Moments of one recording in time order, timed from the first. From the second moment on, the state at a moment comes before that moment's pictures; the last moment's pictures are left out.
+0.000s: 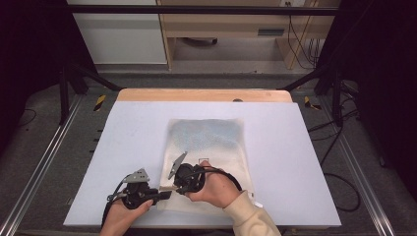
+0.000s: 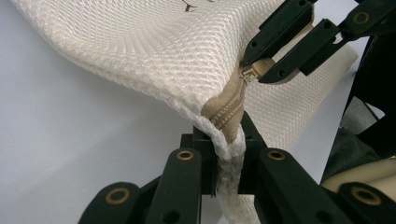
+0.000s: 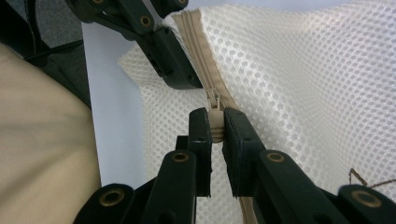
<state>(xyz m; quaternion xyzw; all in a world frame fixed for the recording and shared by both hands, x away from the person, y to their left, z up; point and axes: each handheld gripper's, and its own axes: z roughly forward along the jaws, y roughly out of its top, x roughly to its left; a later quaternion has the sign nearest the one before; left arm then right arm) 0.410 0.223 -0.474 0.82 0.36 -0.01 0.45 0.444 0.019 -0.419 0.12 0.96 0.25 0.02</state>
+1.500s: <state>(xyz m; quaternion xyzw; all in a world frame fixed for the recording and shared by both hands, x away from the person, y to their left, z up) 0.409 0.221 -0.473 0.82 0.35 -0.01 0.46 0.445 -0.033 -0.418 0.16 0.95 0.26 0.03</state>
